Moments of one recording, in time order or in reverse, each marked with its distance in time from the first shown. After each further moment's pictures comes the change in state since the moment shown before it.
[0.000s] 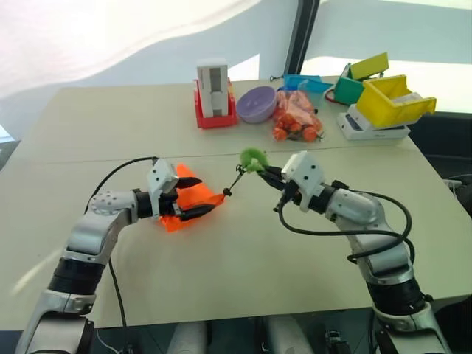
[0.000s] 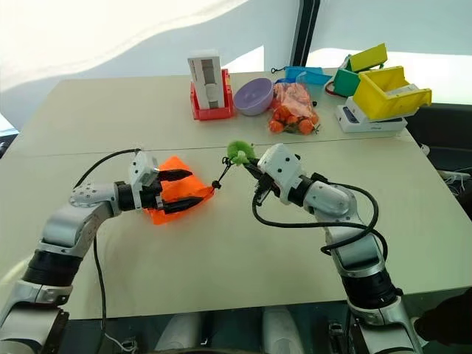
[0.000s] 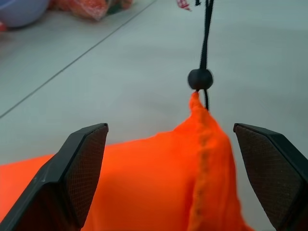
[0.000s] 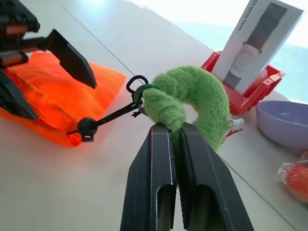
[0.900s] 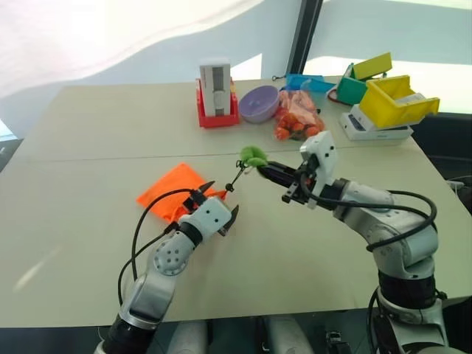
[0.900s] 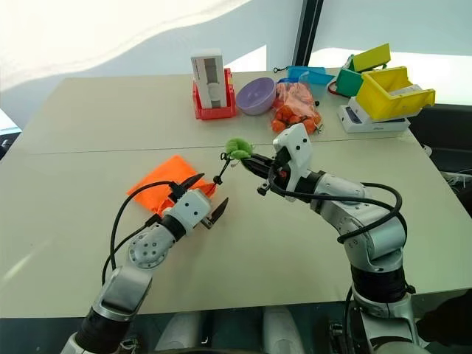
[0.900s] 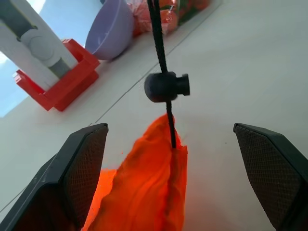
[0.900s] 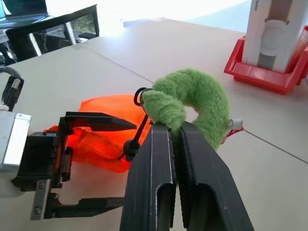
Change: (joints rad) left arm 0.258 -0.373 -0.246 -0.344 0.658 -0.017 0.678; right arm -0.069 -0.016 -0.144 -0.085 0.391 0.376 -0.078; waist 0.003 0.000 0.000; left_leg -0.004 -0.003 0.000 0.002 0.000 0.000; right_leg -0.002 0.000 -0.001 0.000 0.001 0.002
